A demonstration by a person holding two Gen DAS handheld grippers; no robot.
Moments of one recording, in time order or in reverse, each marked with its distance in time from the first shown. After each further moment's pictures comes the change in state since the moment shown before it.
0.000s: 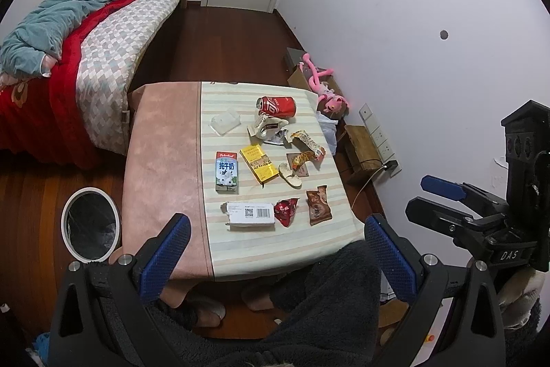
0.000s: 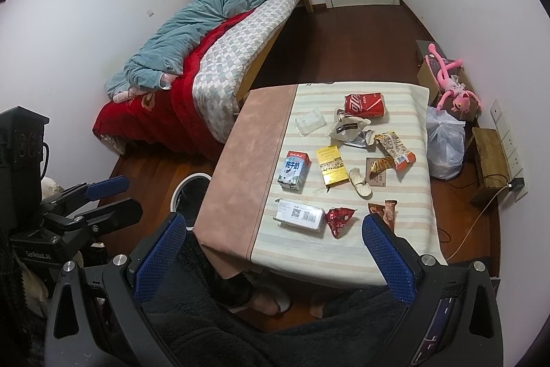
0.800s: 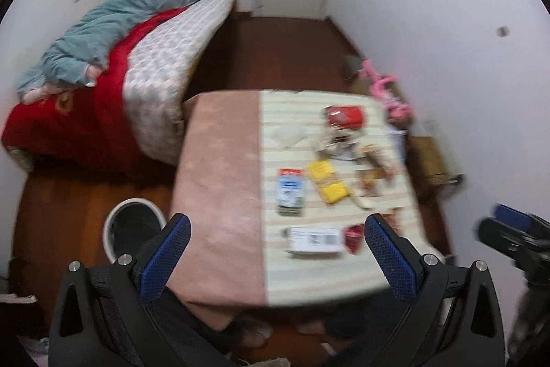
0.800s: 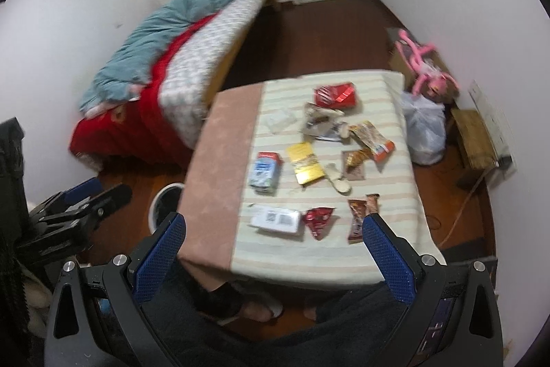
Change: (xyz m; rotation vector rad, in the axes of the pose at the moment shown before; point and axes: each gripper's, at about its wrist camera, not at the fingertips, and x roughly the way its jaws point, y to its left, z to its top) left arm 0.074 0.028 0.013 -0.017 -0.034 0.311; right arm 0.048 -0.030 0.007 0.138 0.010 -0.122
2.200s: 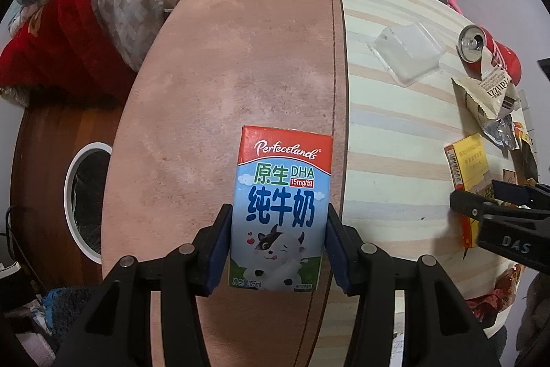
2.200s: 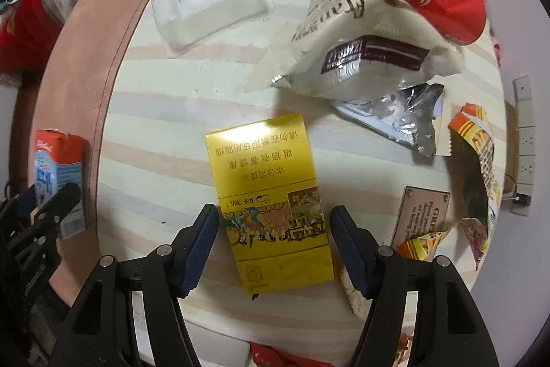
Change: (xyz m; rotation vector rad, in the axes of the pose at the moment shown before) left arm 0.279 0.038 -0.004 -0.136 0.351 0.107; right arm 0.394 -0.006 0.072 -0.226 0.503 -0.262
